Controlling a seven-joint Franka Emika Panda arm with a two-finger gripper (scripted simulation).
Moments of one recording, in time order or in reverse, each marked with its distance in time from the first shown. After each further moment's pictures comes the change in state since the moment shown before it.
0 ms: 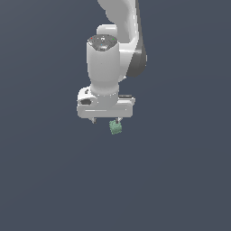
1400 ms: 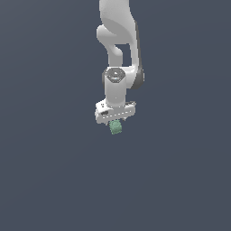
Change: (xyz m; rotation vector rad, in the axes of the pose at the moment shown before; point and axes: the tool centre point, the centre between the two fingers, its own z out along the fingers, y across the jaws) arm -0.100 -0.046 0.117 0.046 -0.087 -0.251
